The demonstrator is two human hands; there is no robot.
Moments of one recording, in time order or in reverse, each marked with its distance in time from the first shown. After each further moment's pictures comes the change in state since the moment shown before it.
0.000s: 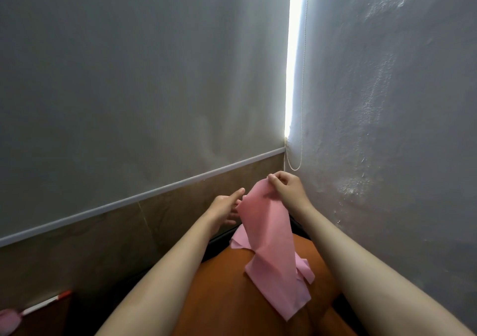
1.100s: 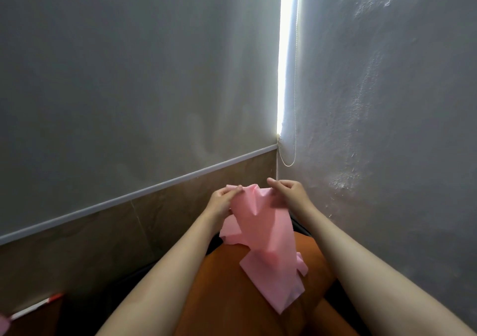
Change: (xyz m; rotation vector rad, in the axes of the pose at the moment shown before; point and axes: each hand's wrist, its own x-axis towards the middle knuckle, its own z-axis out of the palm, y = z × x) left_hand -0.003 -0.001 0.015 -0.312 0.011 0.088; right_hand -0.023 0.011 -0.019 0.172 -0.090 0.160
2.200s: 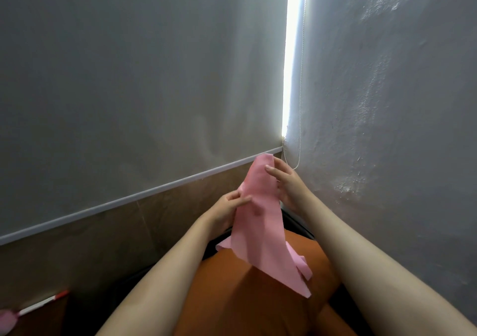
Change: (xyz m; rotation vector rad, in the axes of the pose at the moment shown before) left_hand -0.014 0.004 -0.012 -0.016 -0.337 -0.009; right_hand 0.015 -0.034 0.018 0.419 -0.192 -0.015
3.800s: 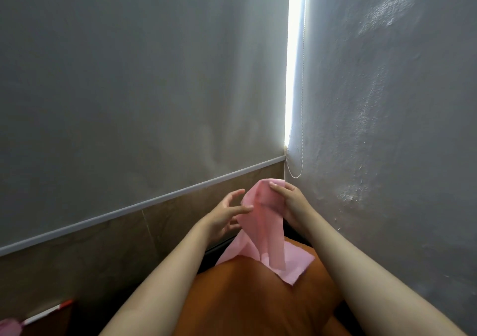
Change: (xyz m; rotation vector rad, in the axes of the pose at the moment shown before) left_hand -0.008 0.011 -0.005 0.037 0.049 -0.054; right_hand -0.009 0.018 -0.007 0.035 0.071 0.054
